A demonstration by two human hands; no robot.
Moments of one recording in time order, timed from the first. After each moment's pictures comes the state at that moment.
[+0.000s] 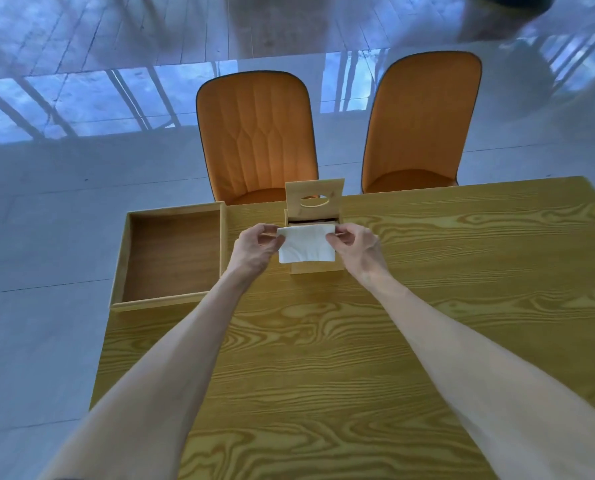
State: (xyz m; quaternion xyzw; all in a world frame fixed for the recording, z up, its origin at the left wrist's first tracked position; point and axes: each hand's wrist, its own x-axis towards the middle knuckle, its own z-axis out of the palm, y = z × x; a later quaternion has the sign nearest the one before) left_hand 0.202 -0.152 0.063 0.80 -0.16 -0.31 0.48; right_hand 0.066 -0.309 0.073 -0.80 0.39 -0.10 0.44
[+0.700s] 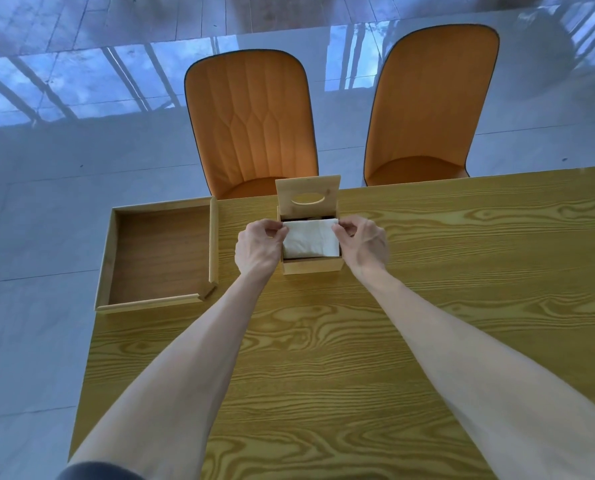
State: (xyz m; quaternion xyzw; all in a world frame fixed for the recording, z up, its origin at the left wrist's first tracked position) left_hand 0.193 -0.202 0.056 0.91 -0.09 -0.19 0.36; right_hand 0.087 -0.336 0.048 -0.83 0.45 -0.10 0.32
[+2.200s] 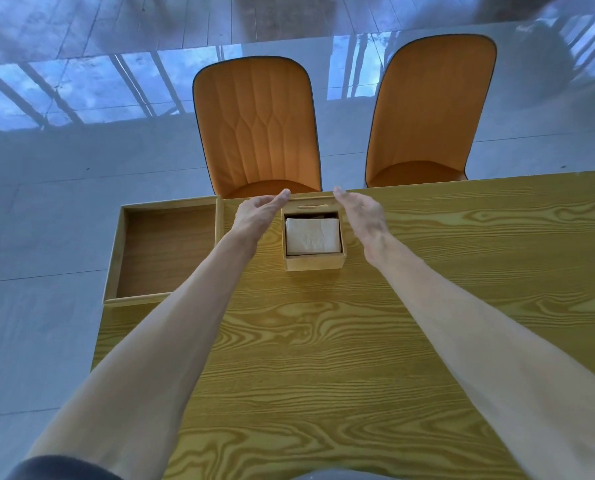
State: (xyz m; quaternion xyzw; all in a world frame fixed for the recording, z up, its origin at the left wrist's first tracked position) left_hand 0.219 -0.201 0.103 0.80 -0.01 -0.36 0.48; right_hand 0.099 -0.345 0.093 -0.62 0.47 -0.07 0.62
